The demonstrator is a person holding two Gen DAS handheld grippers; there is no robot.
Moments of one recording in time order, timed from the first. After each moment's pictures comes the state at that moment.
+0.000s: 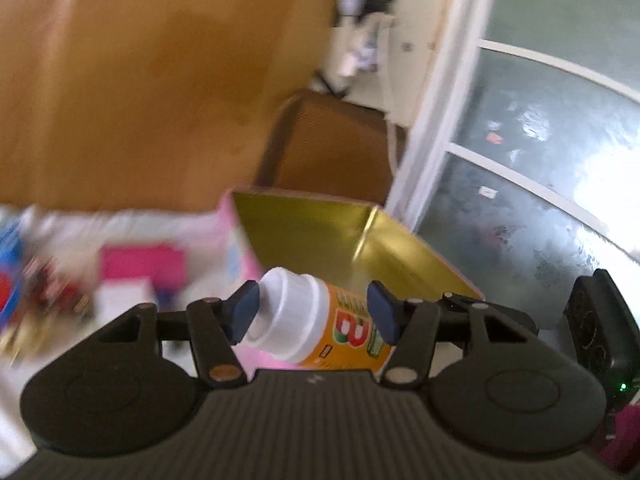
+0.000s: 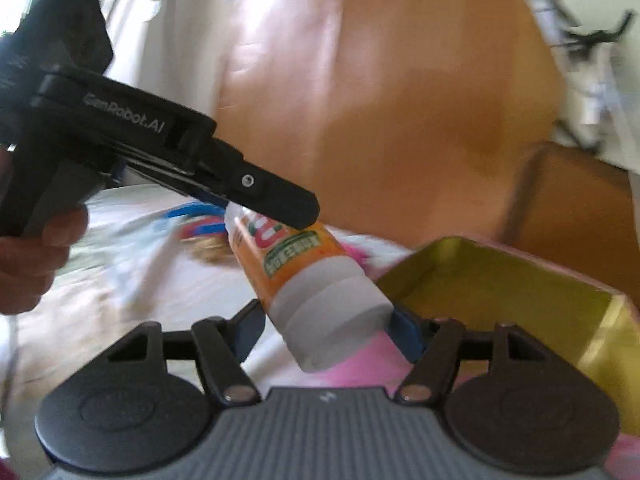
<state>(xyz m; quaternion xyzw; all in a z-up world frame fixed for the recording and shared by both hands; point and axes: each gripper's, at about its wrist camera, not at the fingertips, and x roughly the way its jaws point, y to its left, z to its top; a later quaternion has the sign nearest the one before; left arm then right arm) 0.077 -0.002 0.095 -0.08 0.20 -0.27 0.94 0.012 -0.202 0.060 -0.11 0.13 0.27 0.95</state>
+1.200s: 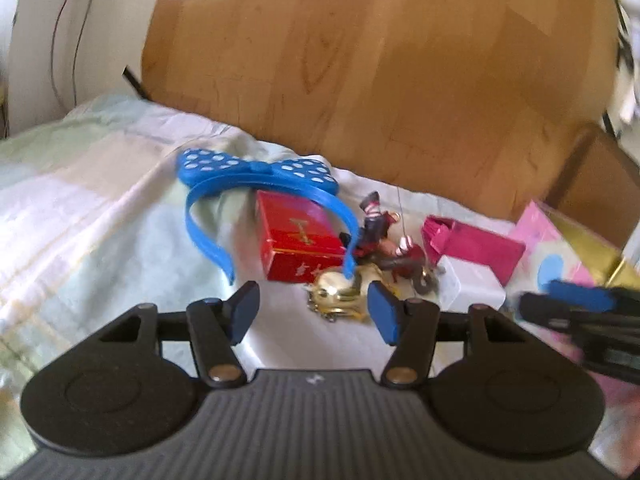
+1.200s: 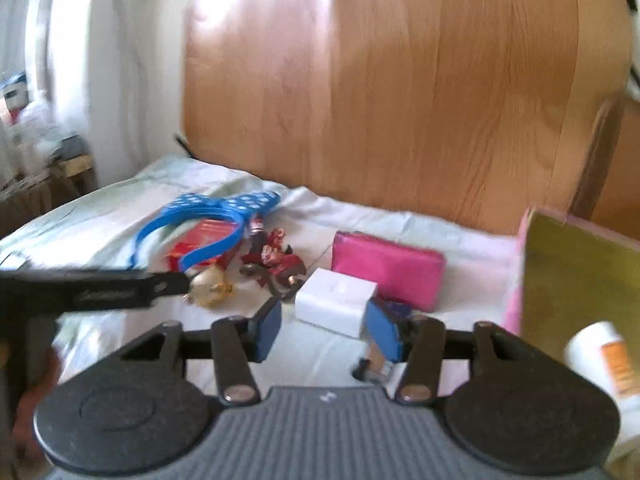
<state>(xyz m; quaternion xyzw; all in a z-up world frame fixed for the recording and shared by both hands) 0.090 0.164 0.012 -0.16 0.23 0.07 0.96 0.124 -0.056 0.058 -0.07 0.25 0.25 0.93</state>
